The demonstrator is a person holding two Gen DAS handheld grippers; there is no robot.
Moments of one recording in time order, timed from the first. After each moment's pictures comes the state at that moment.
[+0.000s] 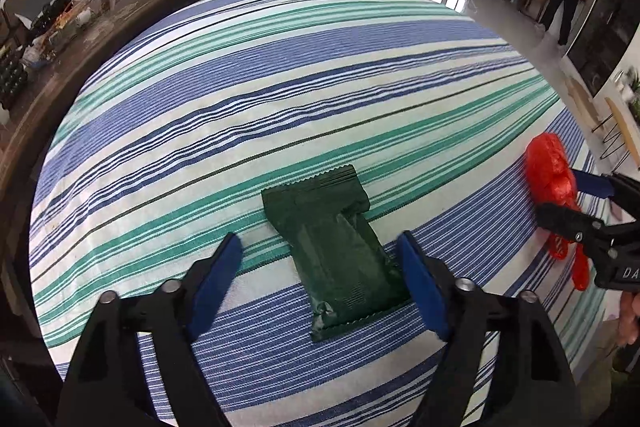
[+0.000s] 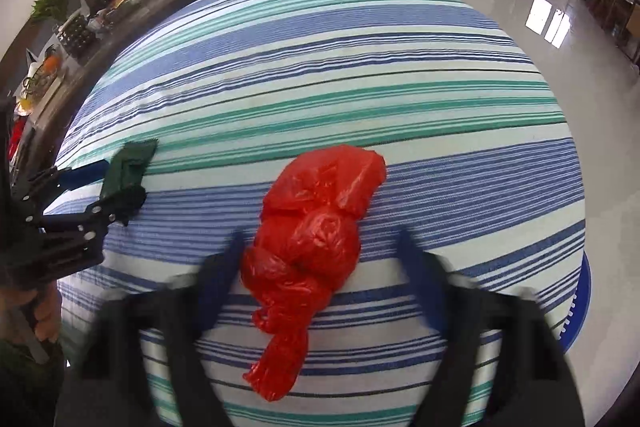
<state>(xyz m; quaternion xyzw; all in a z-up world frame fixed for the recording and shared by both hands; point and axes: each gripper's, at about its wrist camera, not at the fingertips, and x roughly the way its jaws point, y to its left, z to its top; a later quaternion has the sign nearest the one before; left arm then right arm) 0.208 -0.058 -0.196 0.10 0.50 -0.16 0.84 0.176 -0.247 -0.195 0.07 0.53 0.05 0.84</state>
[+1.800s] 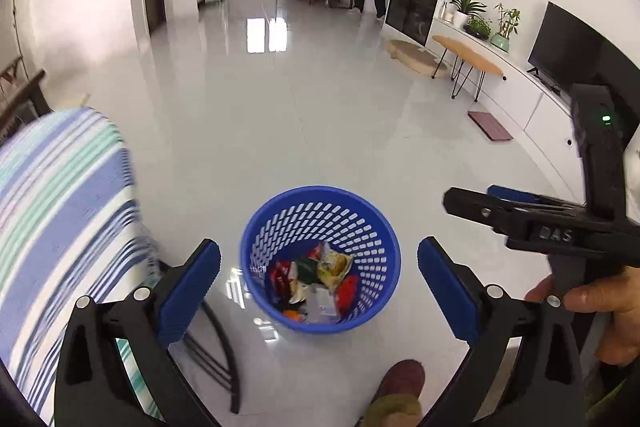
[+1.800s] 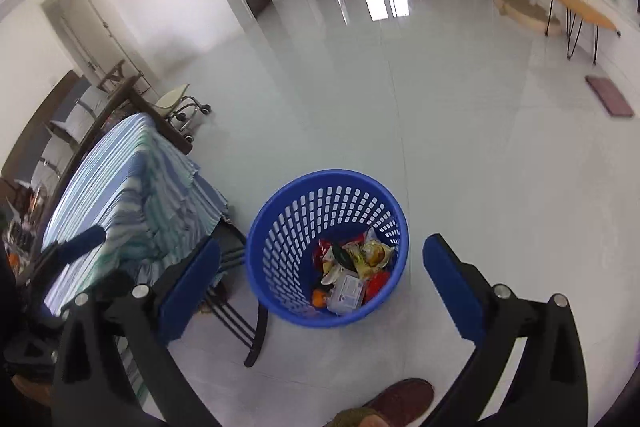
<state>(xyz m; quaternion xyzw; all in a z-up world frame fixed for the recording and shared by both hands) 0.011 -0.420 -0.184 0.17 0.37 -0.45 0.80 -0.106 -0.582 -0.210 0.27 0.37 -0.20 0.87</state>
